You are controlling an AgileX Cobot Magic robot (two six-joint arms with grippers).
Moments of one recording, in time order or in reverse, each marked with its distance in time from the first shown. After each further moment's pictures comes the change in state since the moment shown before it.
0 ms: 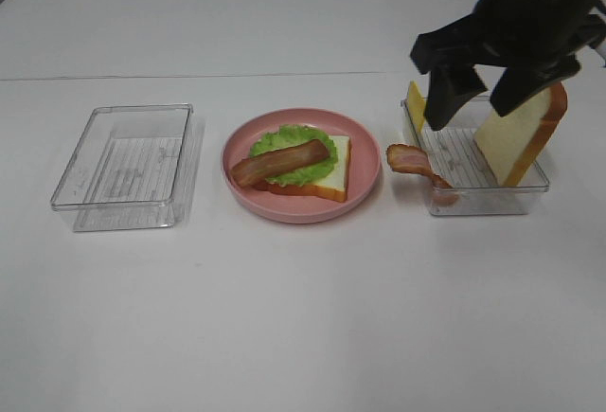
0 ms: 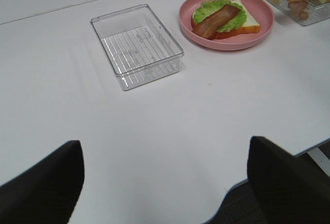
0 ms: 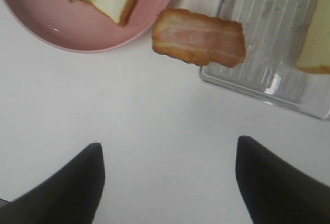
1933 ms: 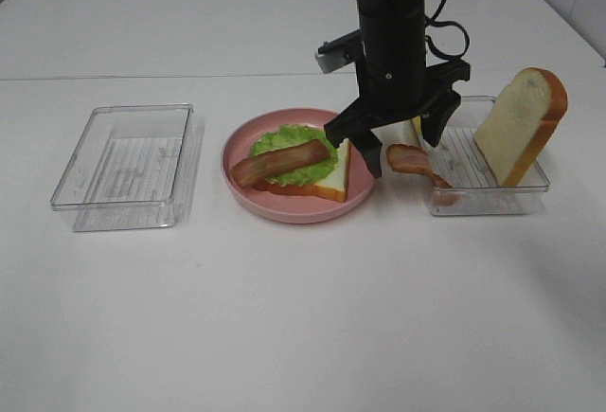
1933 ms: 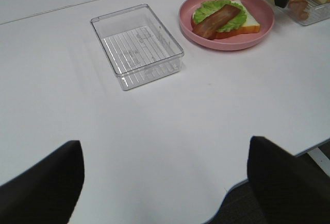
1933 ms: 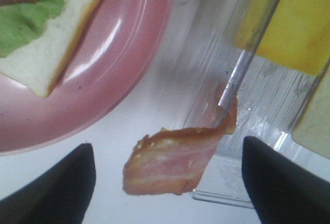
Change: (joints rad) left arm 0.000 0.000 0.000 0.000 0.000 0.000; right arm 0.131 0.590 -0.479 -0.298 0.198 0.144
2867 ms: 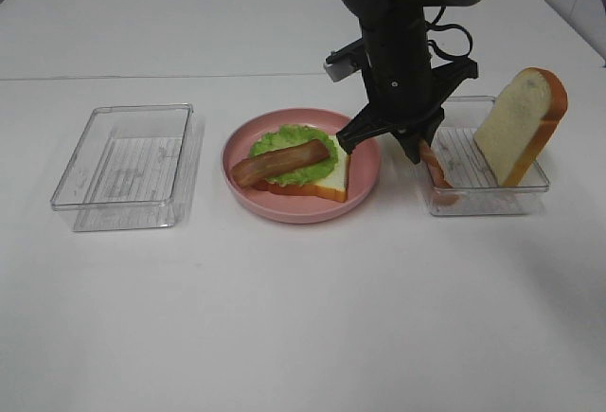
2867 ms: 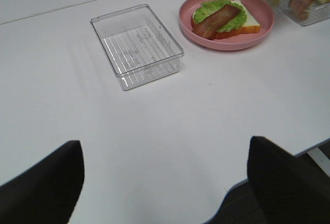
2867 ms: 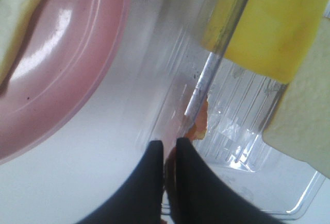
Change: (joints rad) left arm 0.000 0.000 0.000 0.000 0.000 0.000; right arm 0.000 0.027 0.011 -0.100 0.001 0.035
